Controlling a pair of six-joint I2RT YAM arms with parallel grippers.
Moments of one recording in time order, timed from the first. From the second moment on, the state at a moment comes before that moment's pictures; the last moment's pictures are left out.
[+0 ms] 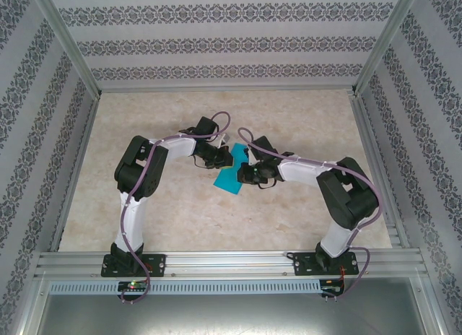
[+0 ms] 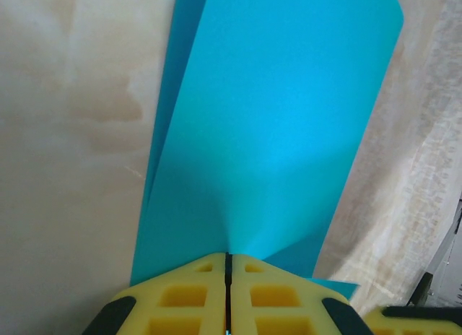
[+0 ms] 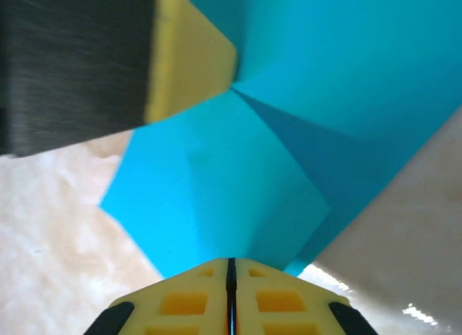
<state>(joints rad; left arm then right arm) -0.43 2.16 1.40 -0.39 0.66 -0.50 0.56 1.72 0.93 -0.23 -0.36 0.61</state>
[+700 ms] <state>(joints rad) -0.42 2.16 1.39 -0.37 0.67 -0.50 0.62 1.81 0.94 -0.20 -0.49 0.66</state>
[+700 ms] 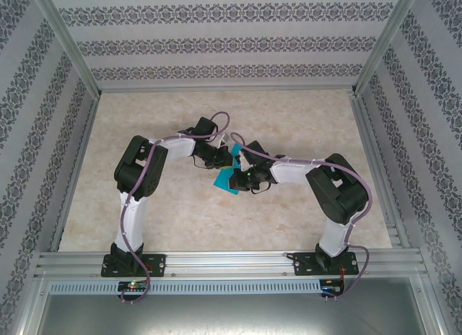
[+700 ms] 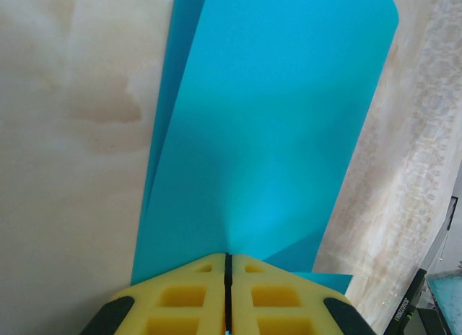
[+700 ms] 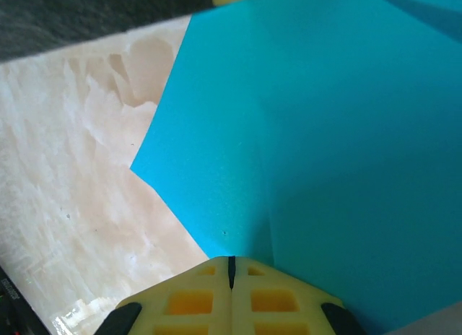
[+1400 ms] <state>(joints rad) -0.42 2.16 1.39 -0.37 0.68 -0.49 0.60 1.80 0.87 -0.10 -0.51 0.68</state>
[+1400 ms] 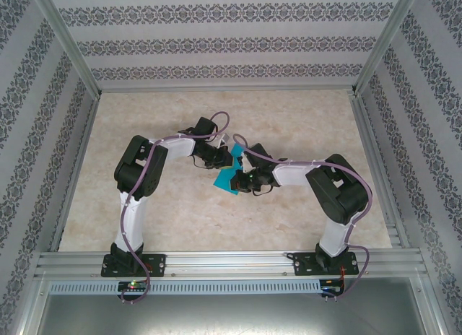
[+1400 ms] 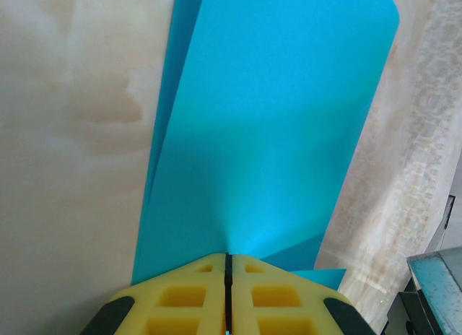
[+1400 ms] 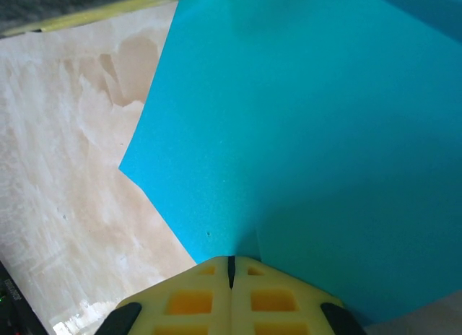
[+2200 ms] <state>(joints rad) -0.42 2.18 1.42 -0.39 0.71 -0.48 0.61 1.74 0.76 -0.01 -0.51 0.70</state>
